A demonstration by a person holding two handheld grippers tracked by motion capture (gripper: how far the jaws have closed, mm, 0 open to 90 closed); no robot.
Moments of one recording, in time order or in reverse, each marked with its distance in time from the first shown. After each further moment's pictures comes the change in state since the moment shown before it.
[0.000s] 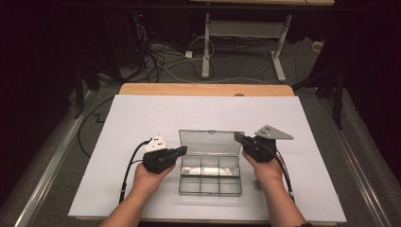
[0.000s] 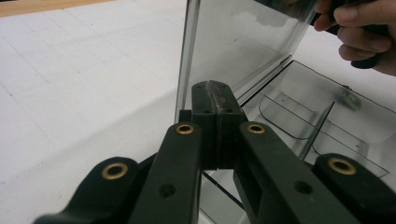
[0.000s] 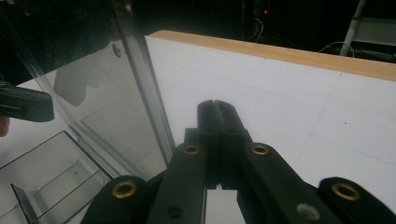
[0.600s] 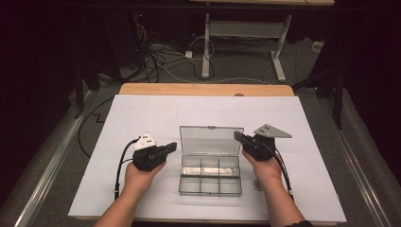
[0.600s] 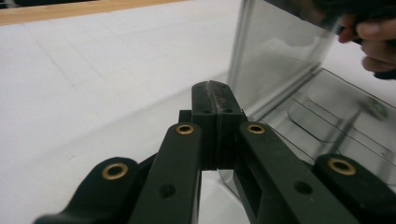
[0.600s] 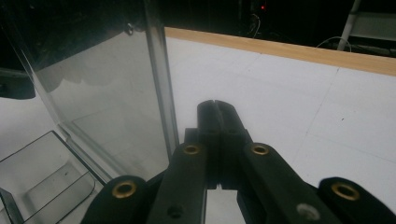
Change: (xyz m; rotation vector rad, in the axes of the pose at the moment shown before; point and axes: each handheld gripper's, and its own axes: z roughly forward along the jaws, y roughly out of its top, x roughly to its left) left arm 0.018 -0.001 -0.018 -0.020 0.089 -0.051; right arm -0.004 -0.001 0.006 0.017 -0.012 0.010
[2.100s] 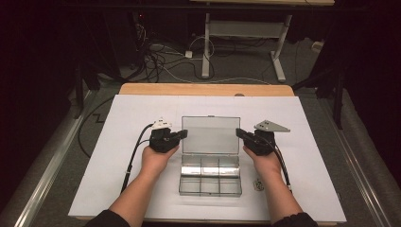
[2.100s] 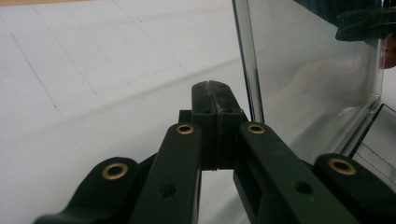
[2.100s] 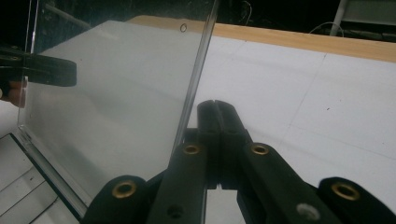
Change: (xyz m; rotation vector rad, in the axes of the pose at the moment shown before) left arm 0.020 0.025 0.064 0.041 0.004 -0.093; right arm -0.018 0.000 0.015 0.046 -0.030 0.029
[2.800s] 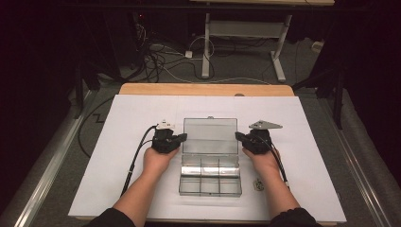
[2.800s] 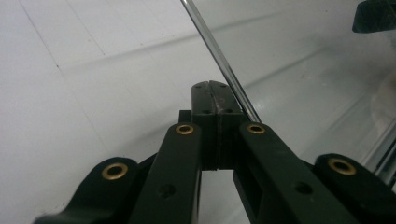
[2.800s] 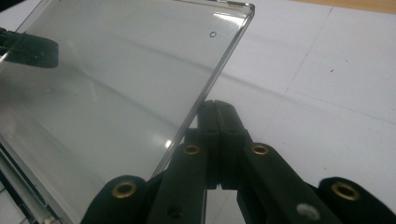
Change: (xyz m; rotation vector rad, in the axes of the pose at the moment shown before) left arm 0.007 -0.008 0.016 0.105 0.056 -0.040; right arm -0.009 -0.007 0.019 0.149 -0.031 -0.003
